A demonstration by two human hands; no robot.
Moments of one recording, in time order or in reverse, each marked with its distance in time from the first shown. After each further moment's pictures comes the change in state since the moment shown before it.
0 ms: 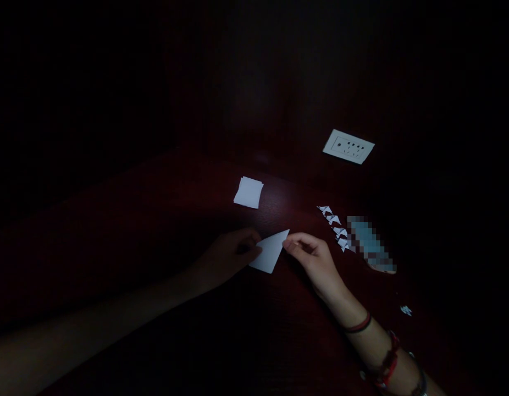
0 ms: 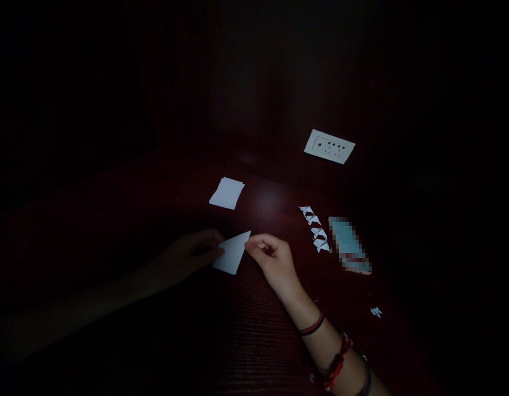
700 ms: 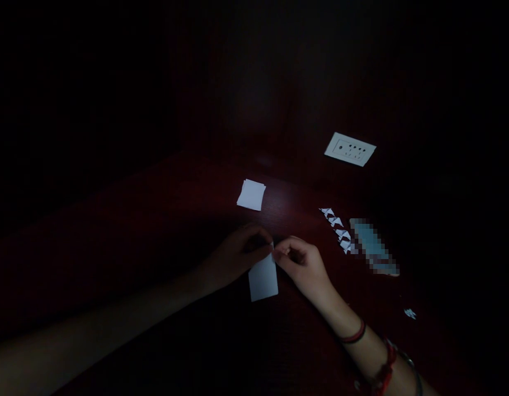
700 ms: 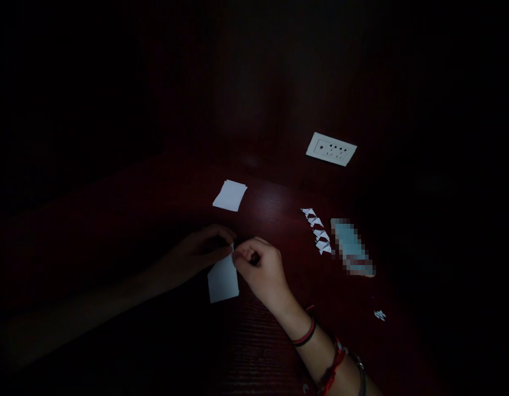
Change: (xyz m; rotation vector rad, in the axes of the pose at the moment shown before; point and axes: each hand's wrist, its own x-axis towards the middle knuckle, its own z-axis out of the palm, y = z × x) left_hand 0.003 0.021 0.000 -0.079 0.070 0.109; right_hand -0.004 -0.015 0.017 -0.236 -0.051 -0.162
